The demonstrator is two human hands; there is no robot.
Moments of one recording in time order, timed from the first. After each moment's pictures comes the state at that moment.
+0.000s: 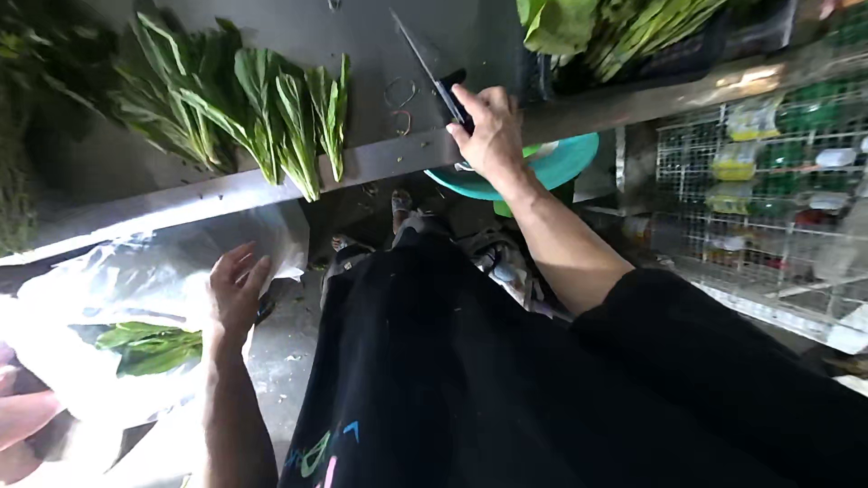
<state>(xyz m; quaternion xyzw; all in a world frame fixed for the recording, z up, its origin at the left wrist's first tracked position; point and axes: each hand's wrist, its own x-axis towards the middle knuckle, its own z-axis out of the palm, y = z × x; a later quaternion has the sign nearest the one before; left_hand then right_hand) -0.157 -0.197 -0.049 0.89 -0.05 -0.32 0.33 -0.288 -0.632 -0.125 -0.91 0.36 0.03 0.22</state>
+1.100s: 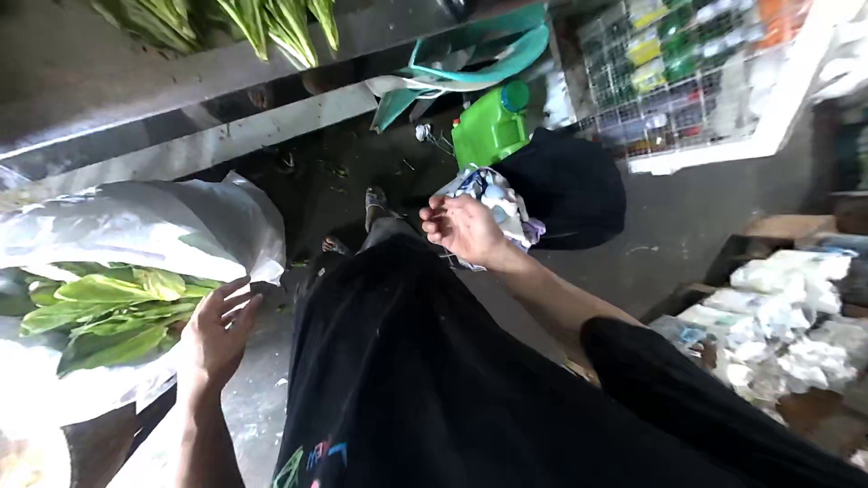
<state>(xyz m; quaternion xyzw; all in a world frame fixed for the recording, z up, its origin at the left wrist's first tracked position) -0.229 0.056 -0.077 0.85 -0.18 -0.37 0.33 -0.477 -0.288 -0.086 -0.34 0.39 -0.05 0.85</state>
